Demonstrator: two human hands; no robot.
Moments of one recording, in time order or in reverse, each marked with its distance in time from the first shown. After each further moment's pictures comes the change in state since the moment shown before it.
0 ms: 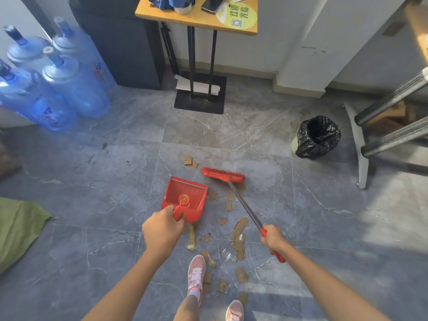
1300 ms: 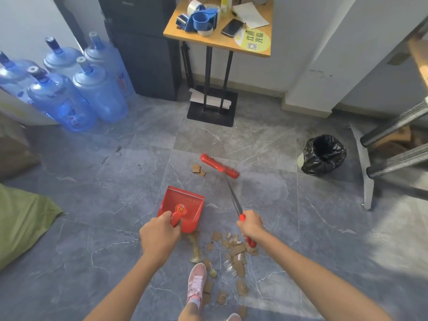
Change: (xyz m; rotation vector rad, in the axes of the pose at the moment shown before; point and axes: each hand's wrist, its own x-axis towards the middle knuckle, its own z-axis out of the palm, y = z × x) left_hand -0.020 -0.041 -0.016 0.068 0.038 -0.029; right_hand -0.054 -0.122 -0.007 0.246 0.143 -0.086
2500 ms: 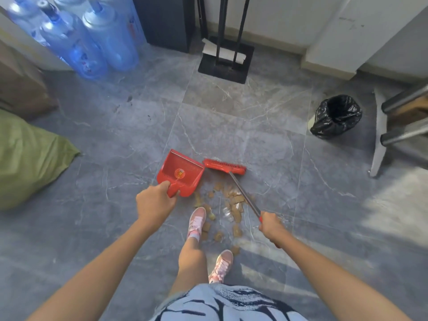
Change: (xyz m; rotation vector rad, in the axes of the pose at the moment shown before) left_hand -0.141 -0.018 0.021 0.037 0.010 0.032; right_hand -0.080 0.201 0.022 -0.578 -0.184 -0.020
